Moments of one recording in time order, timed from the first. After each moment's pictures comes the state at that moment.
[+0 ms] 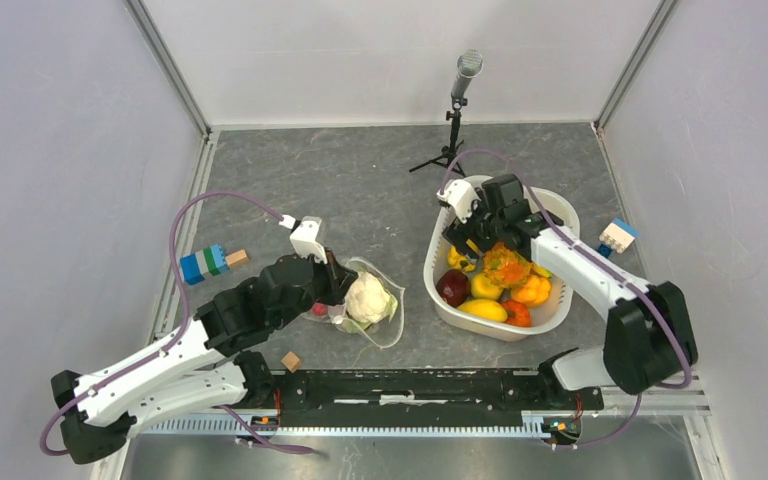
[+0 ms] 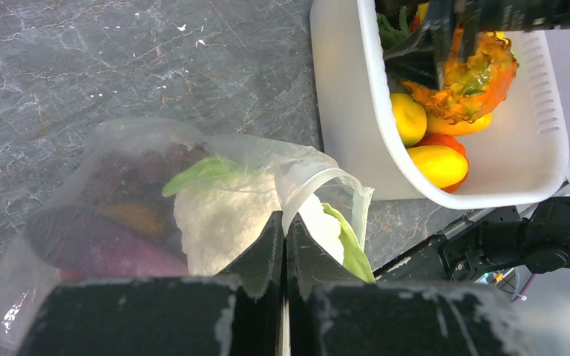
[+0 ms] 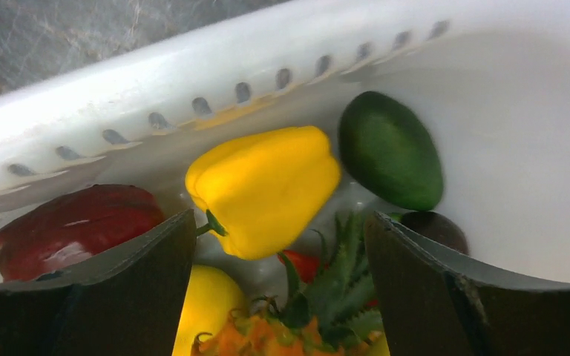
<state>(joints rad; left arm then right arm) -1.00 0.73 0.75 -0.48 -0.36 -0.65 0.42 1.37 0.95 -0.40 -0.18 -0.50</state>
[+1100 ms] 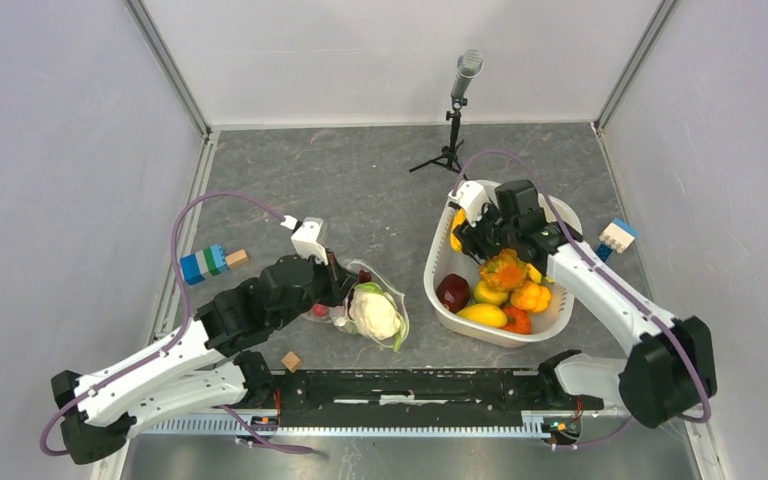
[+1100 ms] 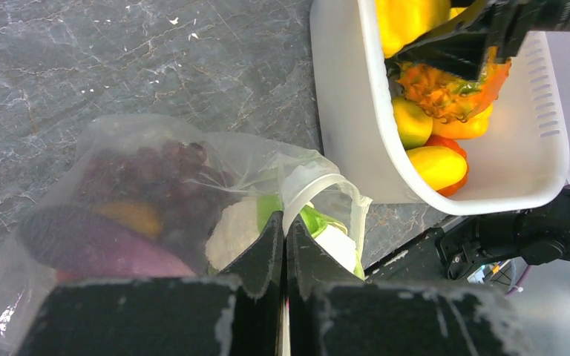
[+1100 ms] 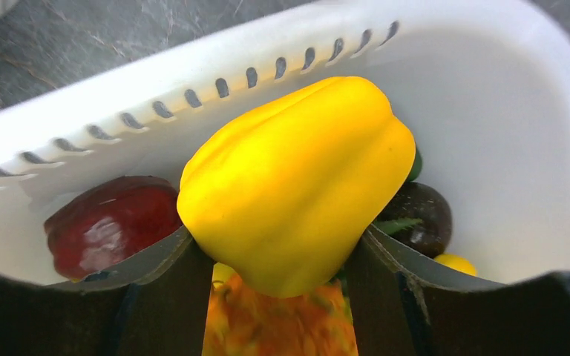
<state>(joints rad) -1.00 0.72 0.75 -0.48 -0.34 -0.65 0.41 1.27 0.90 -0.45 -0.22 -0.45</state>
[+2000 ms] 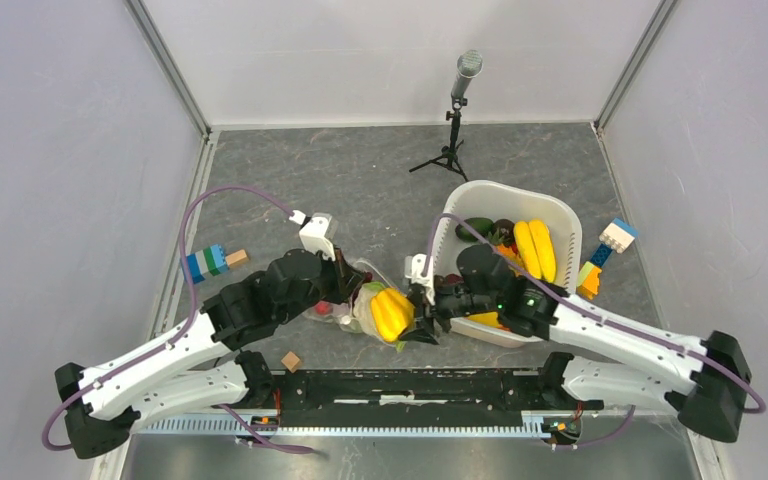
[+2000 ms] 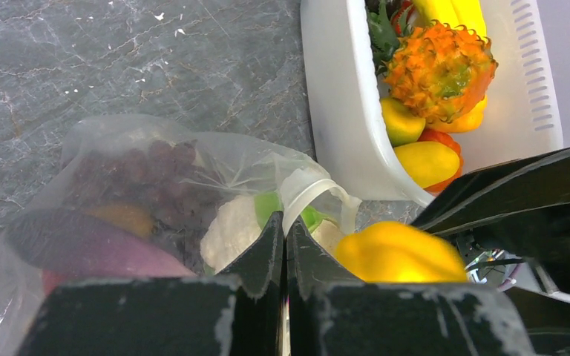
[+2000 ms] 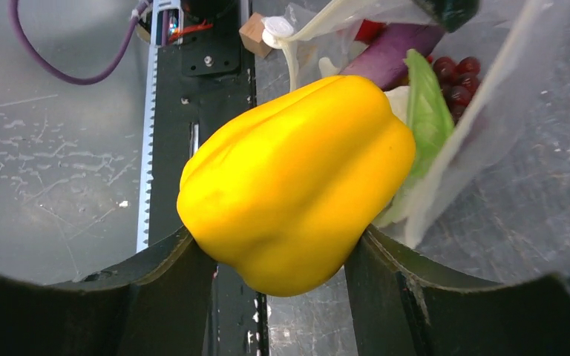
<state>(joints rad) -1.00 0.79 0.79 -0.48 -0.31 -0.65 0.98 0.98 0.71 -0.20 -0.52 -0.11</state>
